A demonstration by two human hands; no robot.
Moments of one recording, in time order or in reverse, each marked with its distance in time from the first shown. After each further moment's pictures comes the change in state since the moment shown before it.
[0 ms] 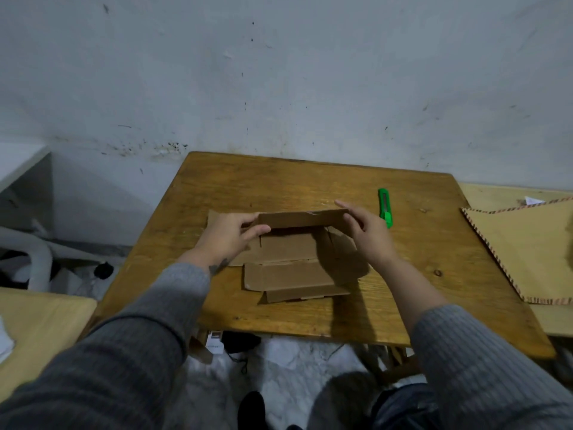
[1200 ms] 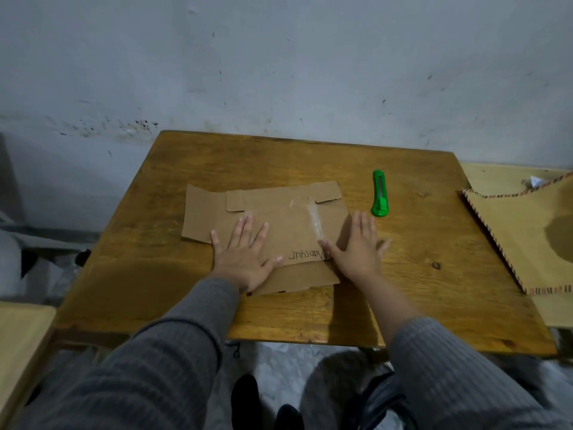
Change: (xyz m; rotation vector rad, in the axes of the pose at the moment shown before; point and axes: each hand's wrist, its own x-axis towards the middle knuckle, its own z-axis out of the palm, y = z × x) left_hand 0.027 -0.015 0.095 0.685 -0.375 -0.114; right_hand 0.004 0.075 0.037 -0.595 -0.052 0.284
